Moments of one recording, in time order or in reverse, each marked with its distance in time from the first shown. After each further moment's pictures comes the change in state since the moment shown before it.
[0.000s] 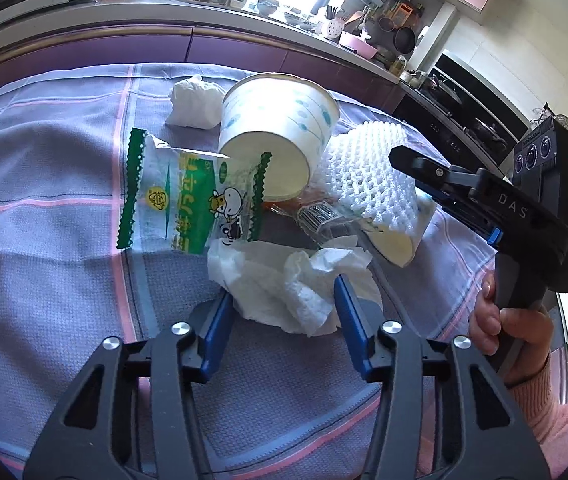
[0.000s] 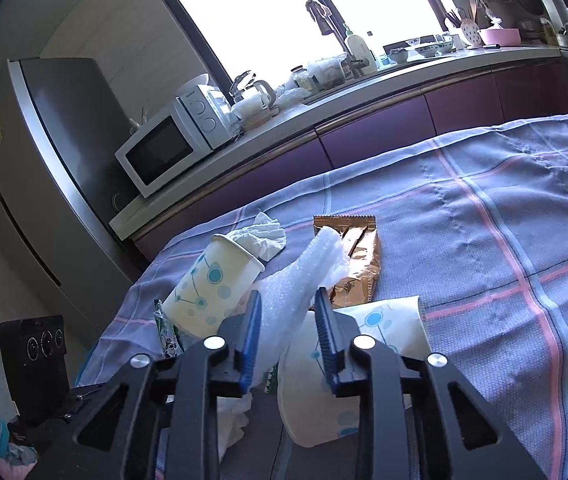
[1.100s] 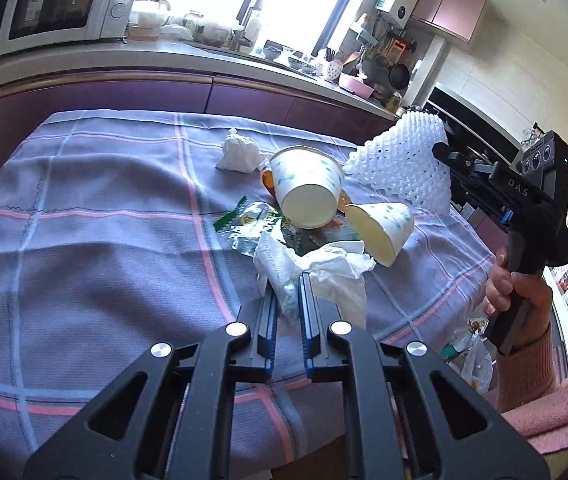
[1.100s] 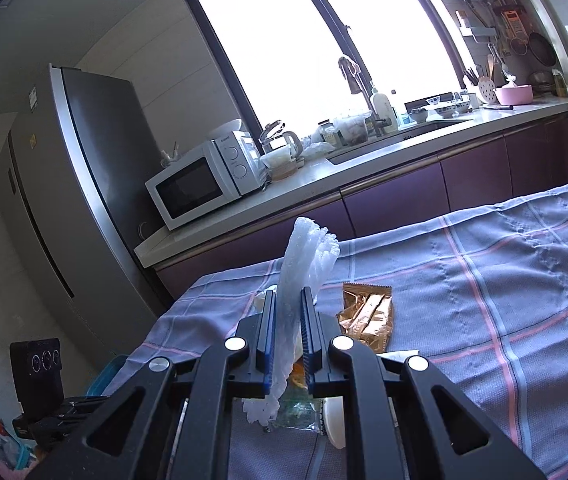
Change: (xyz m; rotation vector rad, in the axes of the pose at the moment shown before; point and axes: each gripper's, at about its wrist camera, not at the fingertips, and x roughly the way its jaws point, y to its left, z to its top) left arm -0.102 0.029 -0.030 0.013 -0.169 0.017; right arm -0.066 0.041 0.023 -0.101 -0.173 0.041
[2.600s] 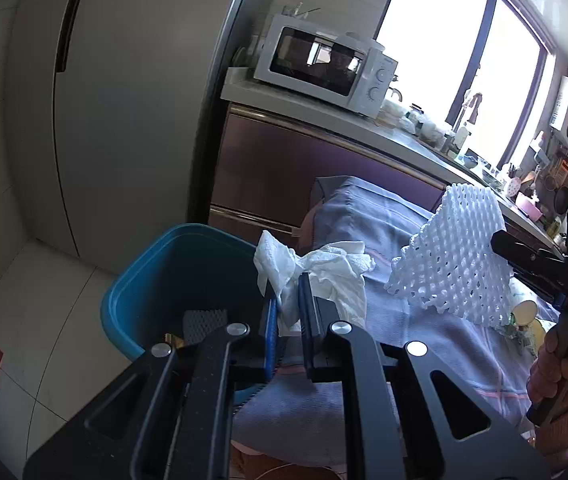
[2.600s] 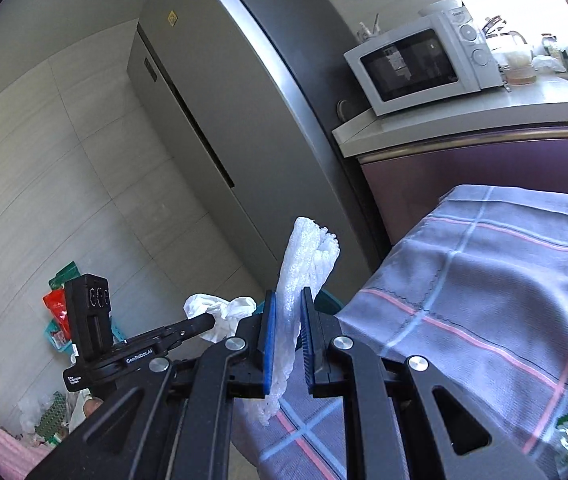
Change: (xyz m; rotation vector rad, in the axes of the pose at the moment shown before) left arm -0.223 0.189 -0.053 -0.365 -0.290 0.602; right arm 0.177 0.242 -0.058 -0.173 0.406 0.644
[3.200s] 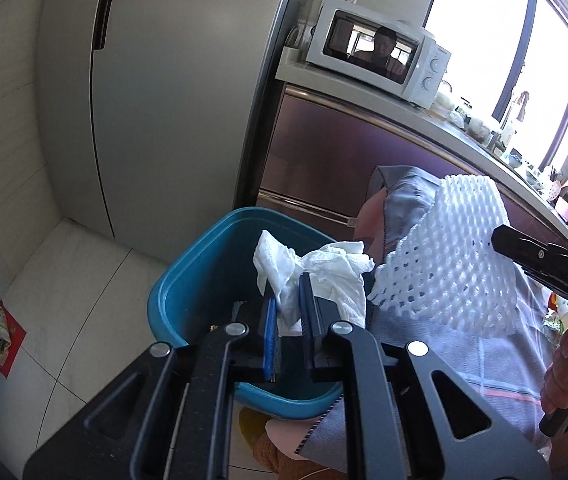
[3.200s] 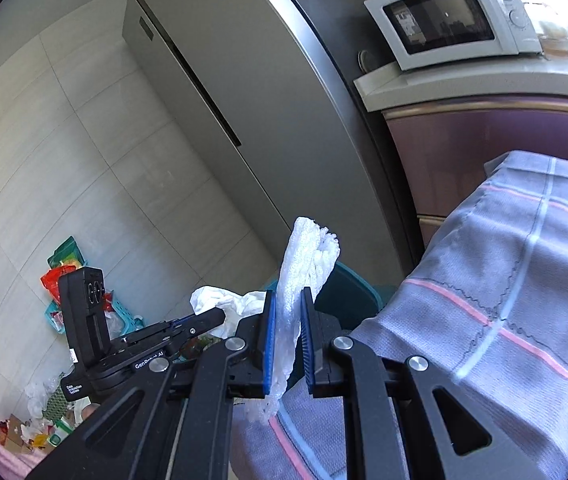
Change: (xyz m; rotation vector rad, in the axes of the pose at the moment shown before) left arm 0.031 0.046 -0.004 -0.046 0.058 0.142; right arm 0.088 0.017 0.001 0.003 0.152 0.029
